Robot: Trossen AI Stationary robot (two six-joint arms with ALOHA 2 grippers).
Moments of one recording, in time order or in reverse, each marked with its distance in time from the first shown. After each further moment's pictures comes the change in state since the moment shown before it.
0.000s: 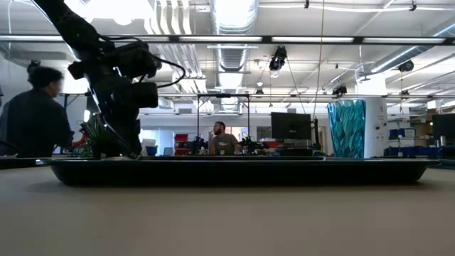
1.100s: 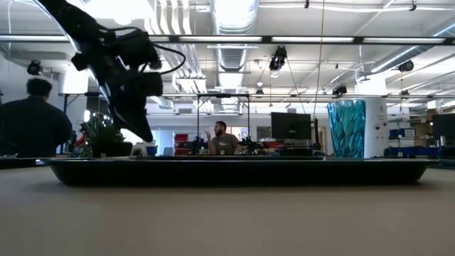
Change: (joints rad) left arm 0.002 -0.050 0.054 -0.030 -0.084 -0.022; right arm 0.000 0.000 0.000 0.004 0.000 0.000
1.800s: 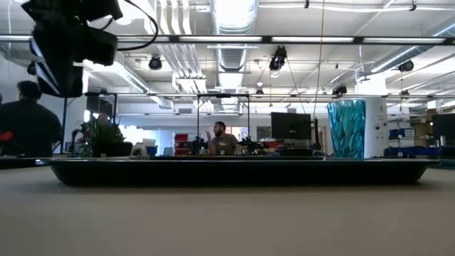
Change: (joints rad) left arm -0.319 -0.332 0.093 -0.570 0.141 -0.502; right arm 0.000 0.001 0.000 -0.006 0.000 -0.003
